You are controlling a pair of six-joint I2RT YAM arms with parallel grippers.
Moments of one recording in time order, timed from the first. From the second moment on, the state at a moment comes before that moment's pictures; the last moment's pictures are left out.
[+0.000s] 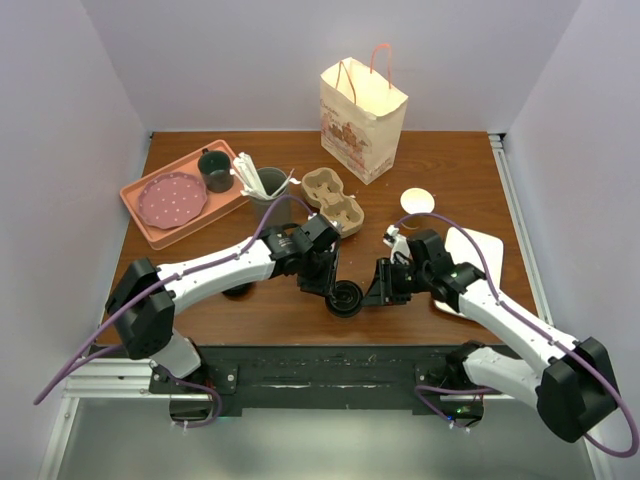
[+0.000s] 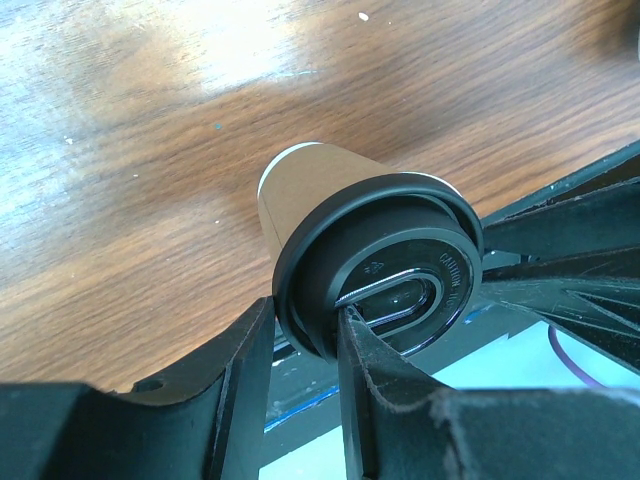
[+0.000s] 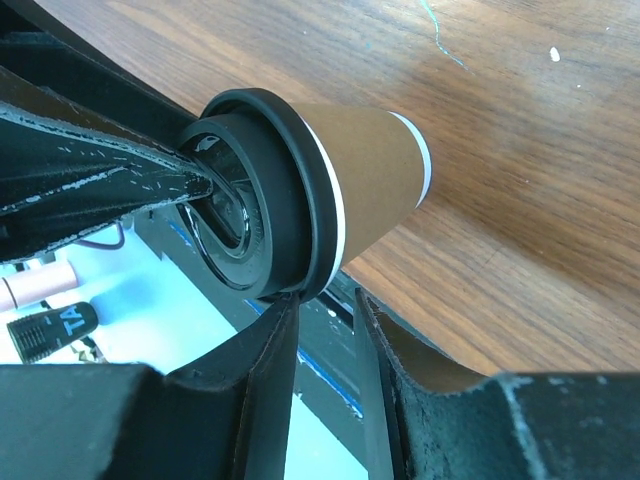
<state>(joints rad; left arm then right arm) -0.93 1.57 1.18 -0.70 0.09 -0.75 0.52 1.04 0.61 -0.45 -0.52 0.55</state>
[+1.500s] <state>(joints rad) -0.95 1.64 1.26 -0.74 0.01 -0.70 0.52 1.11 0.86 -0.54 -0.32 0.65</state>
